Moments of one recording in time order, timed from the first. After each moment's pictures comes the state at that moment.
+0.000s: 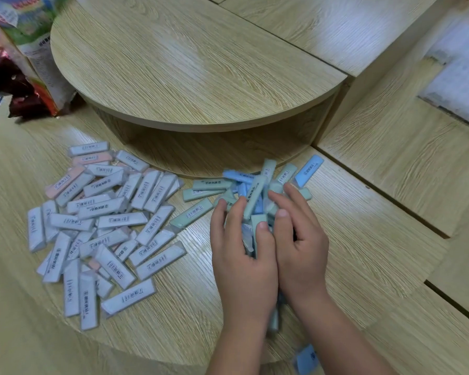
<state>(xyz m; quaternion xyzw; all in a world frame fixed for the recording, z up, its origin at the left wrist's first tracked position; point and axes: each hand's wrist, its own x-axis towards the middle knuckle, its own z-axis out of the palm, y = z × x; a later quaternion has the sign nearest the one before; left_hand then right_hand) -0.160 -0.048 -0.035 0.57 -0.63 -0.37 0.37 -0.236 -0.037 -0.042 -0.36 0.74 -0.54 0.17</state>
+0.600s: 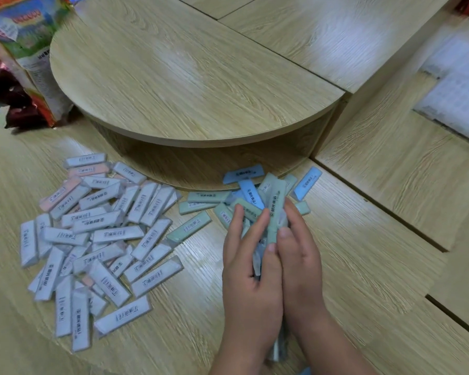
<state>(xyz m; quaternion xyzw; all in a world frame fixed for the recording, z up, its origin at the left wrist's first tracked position) -0.160 -0.045 -0.023 0.47 -0.62 -0.51 0.38 -0.232 -0.039 -0.025 -0.30 0.63 -0.62 0.34</state>
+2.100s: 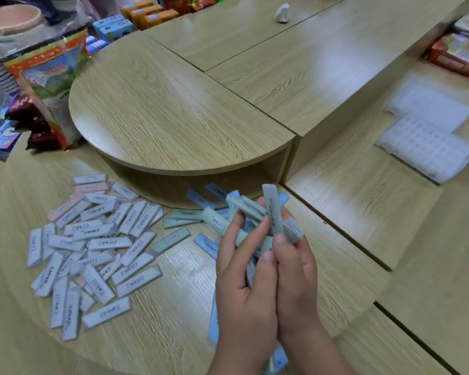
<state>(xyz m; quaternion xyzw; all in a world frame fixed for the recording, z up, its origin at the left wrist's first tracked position) -0.201 -0.013 0.041 0.43 -0.55 -0.54 0.47 -0.265 -0.010 0.039 -0.25 0.50 -0.71 0.43</state>
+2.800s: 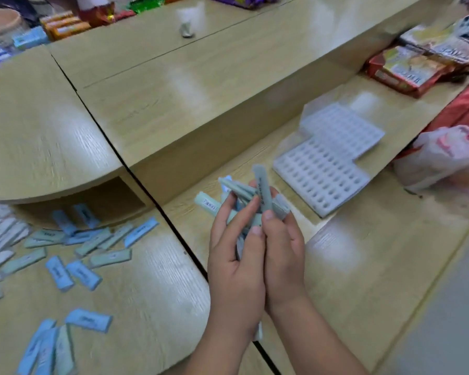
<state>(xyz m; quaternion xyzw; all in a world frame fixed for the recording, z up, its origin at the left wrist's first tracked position) -0.494 0.032 0.059 0.45 -0.52 -0.53 0.49 -0.553 0.027 0.049 -0.27 0.46 -0.72 0.44</state>
